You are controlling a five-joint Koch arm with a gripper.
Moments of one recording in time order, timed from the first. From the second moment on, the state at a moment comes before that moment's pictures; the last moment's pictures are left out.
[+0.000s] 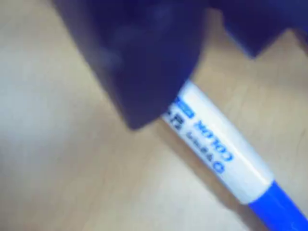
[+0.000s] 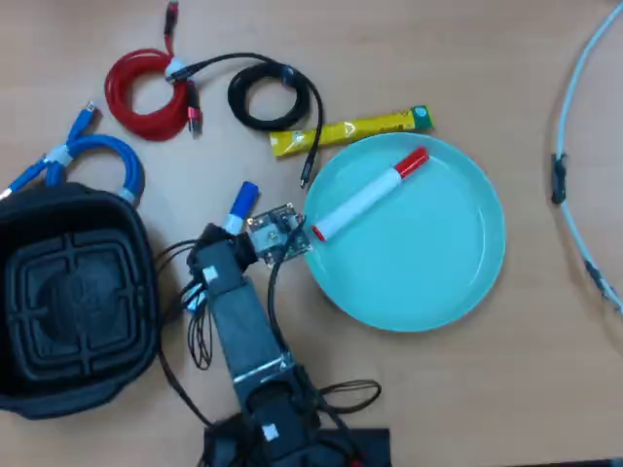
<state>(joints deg) 67.4 102.3 104.2 75.1 -35.6</state>
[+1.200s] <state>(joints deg) 63.2 82.4 95.2 72.6 -51.6</state>
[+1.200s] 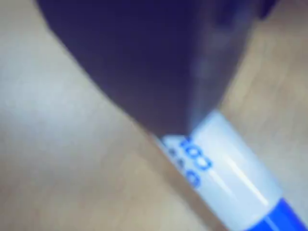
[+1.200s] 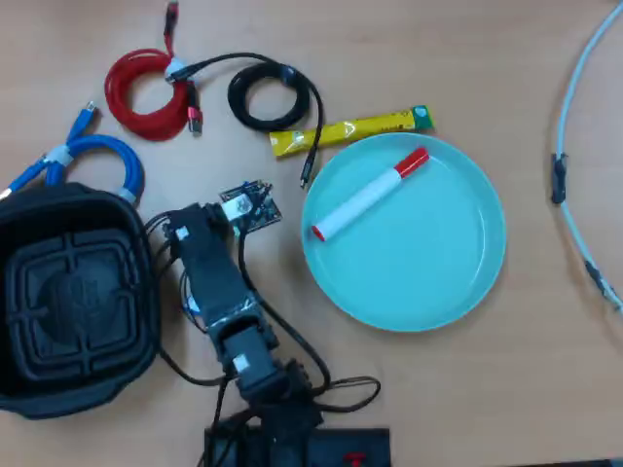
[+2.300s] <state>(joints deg) 69.0 73.0 97.4 71.5 -51.6</state>
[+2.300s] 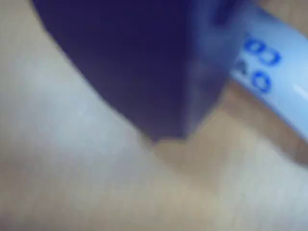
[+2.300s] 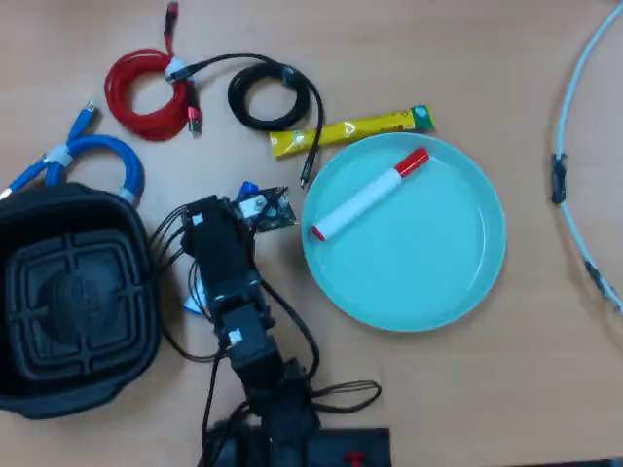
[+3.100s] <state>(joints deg) 69.6 72.4 94.0 69.7 -33.0</state>
